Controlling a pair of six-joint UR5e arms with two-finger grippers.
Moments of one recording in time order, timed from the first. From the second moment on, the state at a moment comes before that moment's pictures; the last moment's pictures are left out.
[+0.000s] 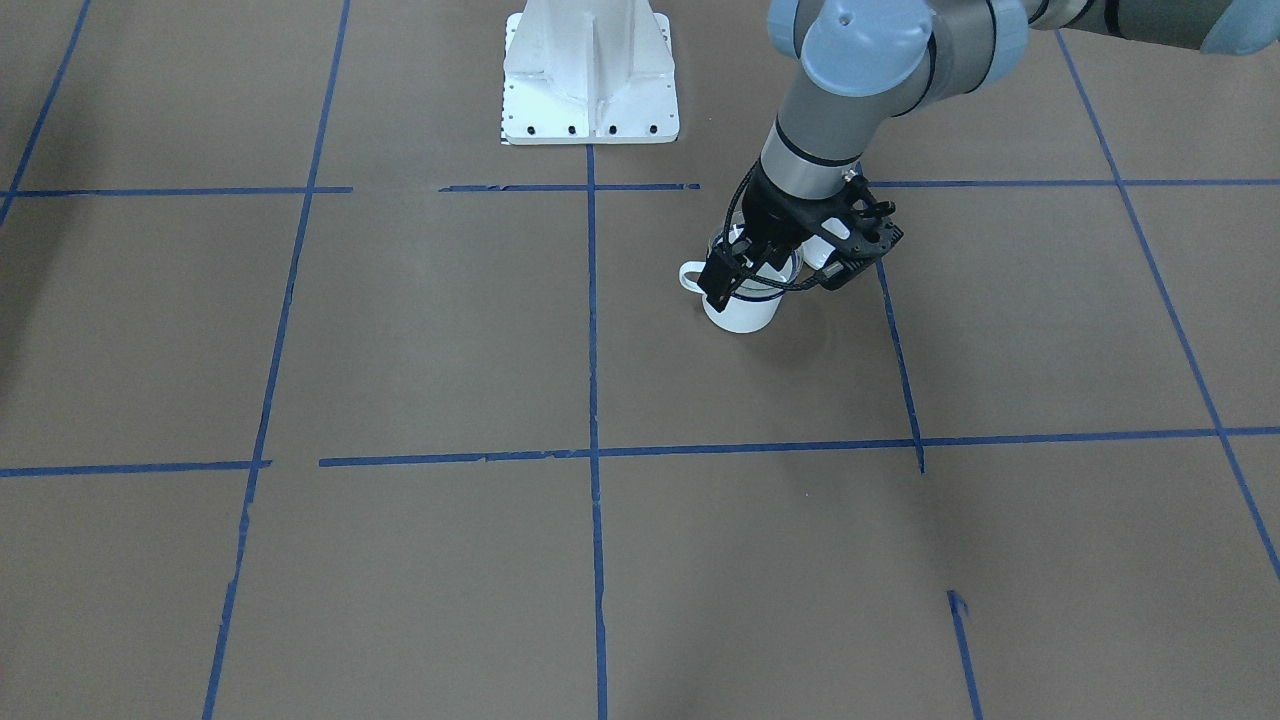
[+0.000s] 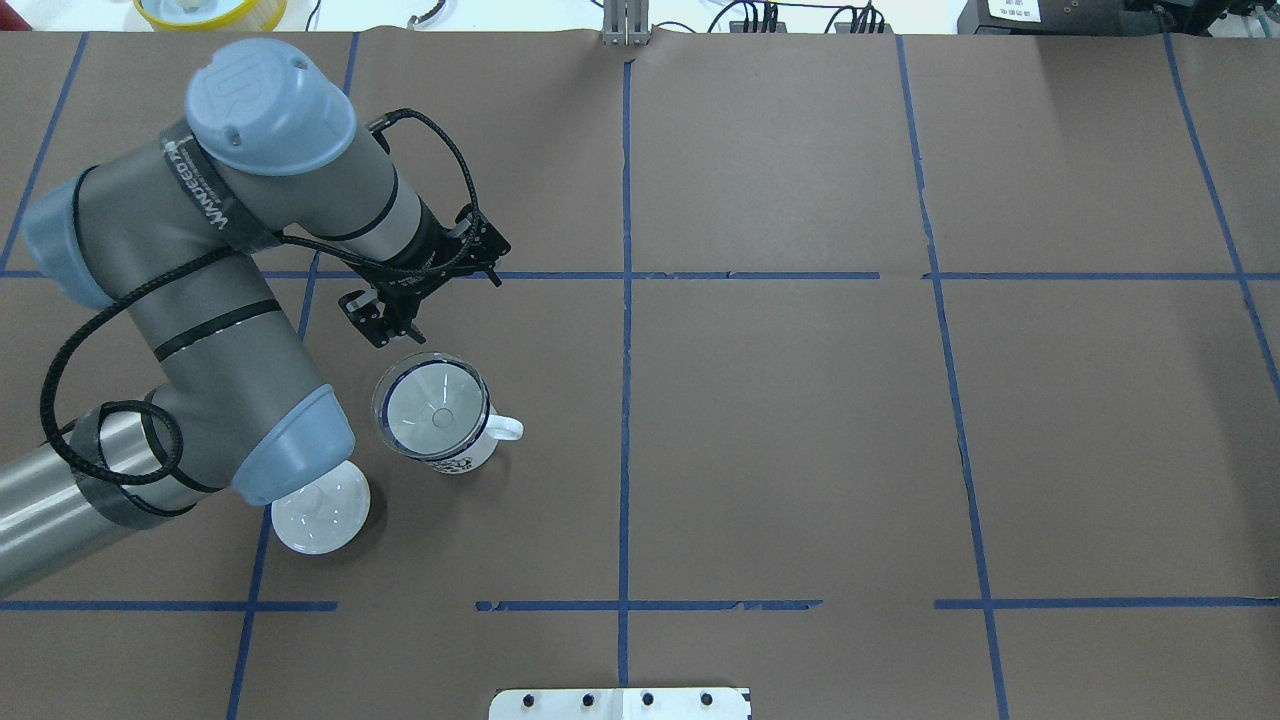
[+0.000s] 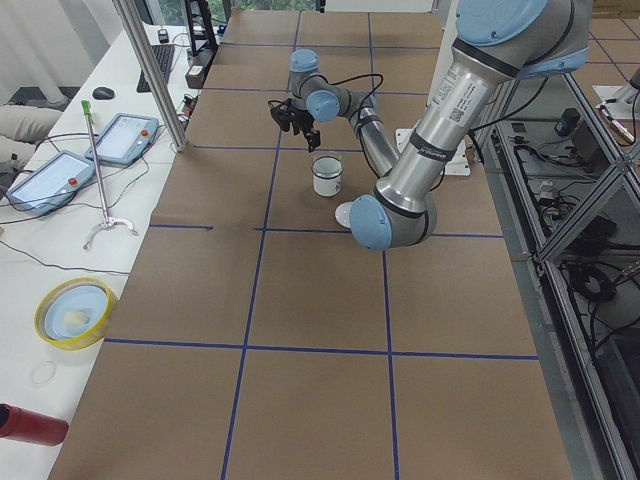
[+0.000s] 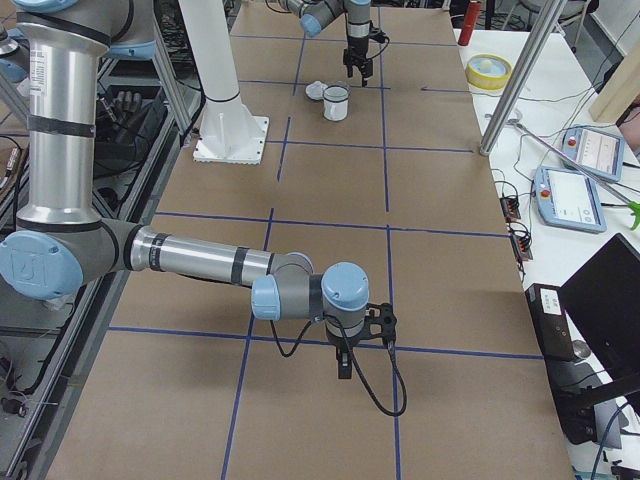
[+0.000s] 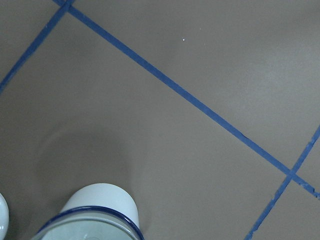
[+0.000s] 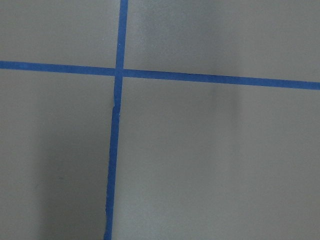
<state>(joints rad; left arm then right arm) -0.70 -2.19 -1.83 -1.50 -2.04 -1.77 1.57 -1.69 1.56 -1.37 2.29 0.01</state>
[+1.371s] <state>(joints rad) -0.60 -2.20 -1.80 -1.44 -2.00 -1.76 1.57 -1.69 1.56 -1.37 2.29 0.01</state>
